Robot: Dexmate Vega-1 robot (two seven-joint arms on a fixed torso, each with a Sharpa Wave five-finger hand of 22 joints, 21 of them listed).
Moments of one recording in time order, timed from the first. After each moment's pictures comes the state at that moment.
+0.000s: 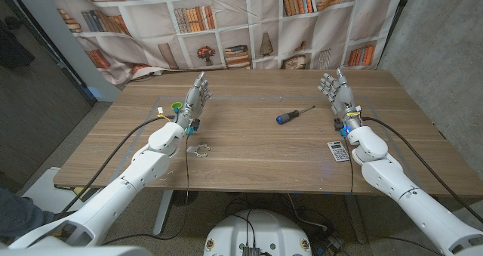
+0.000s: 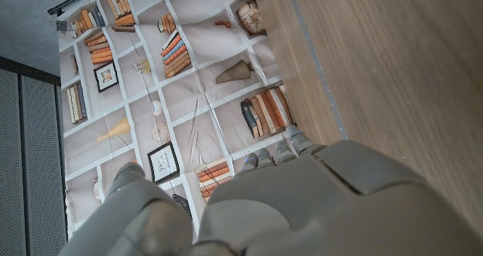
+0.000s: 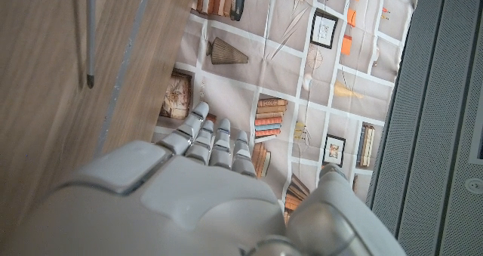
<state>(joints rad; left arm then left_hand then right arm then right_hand) 0.92 0.57 0.39 -1.50 -0.62 -0.21 0.02 0.17 -0.10 0.17 0.03 0.29 -0.17 0.07 0.21 0.19 -0.17 0.03 0.22 0.19 -0.17 0.04 0.19 0.19 -0.17 -0.03 0.47 0.17 -1.02 -0.58 -0.28 -1.48 0.62 0.43 -0.03 0.11 -0.01 0.25 -0.03 0.20 0.10 0.00 0.21 0.19 0.14 0.10 0.26 0.19 0.05 0.06 0.21 0.18 0.08 -0.04 0.43 0.17</state>
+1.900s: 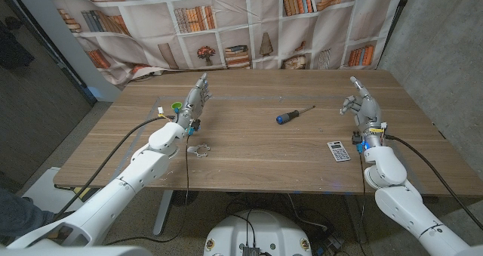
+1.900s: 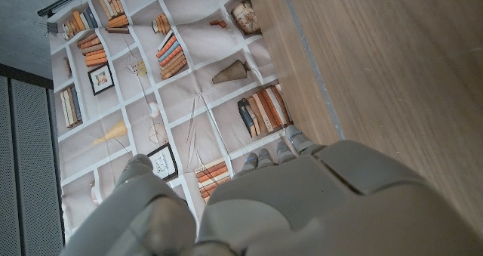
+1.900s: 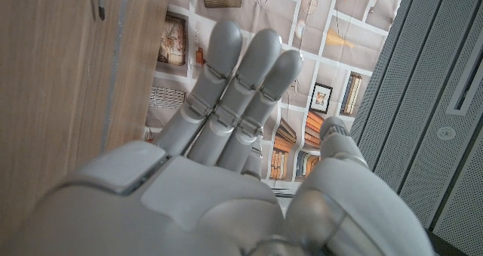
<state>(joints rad) 0.93 0.59 0.38 -1.54 -0.61 -0.17 0.06 0.22 -0.05 0.18 0.03 0.28 -0.16 0.05 0.21 0.19 -0.17 0.02 0.22 0.19 -0.16 0.03 0.20 0.19 -0.17 -0.03 0.46 0.17 -1.28 -0.56 -0.14 -1.68 0.56 0.52 -0.22 0.45 -0.10 0.50 -0.17 0.18 0.33 -0.15 0.20 0.20 1.32 -0.20 0.81 0.62 1.38 -0.22 0.88 0.59 1.21 -0.22 0.99 0.77</state>
